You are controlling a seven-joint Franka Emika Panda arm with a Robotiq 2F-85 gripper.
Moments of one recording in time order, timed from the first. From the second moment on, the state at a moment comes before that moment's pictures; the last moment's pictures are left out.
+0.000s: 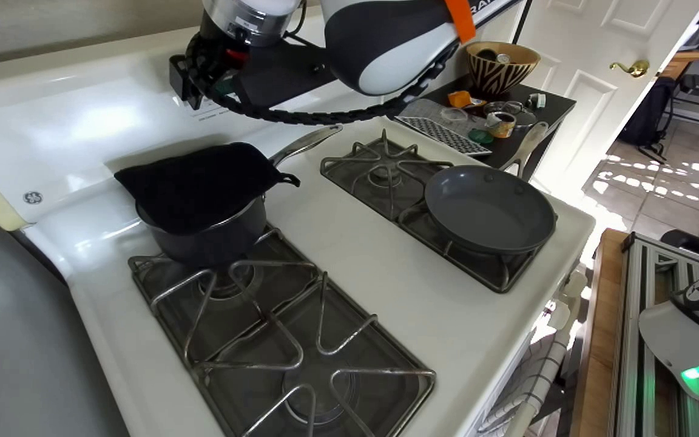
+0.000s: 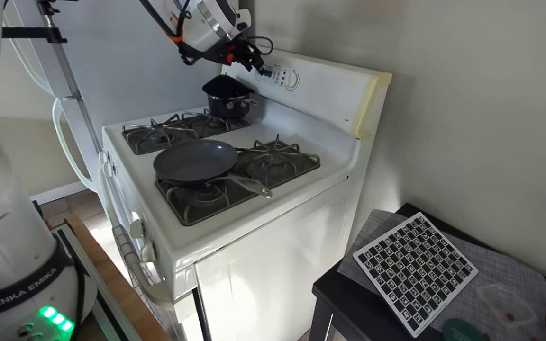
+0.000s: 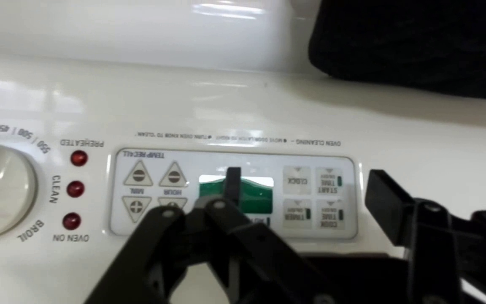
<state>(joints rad) 0.10 0.42 0.24 -1.71 -0.90 2.69 1.07</state>
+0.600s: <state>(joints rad) 0.17 0.34 0.16 -1.74 -0.84 2.59 1.08</state>
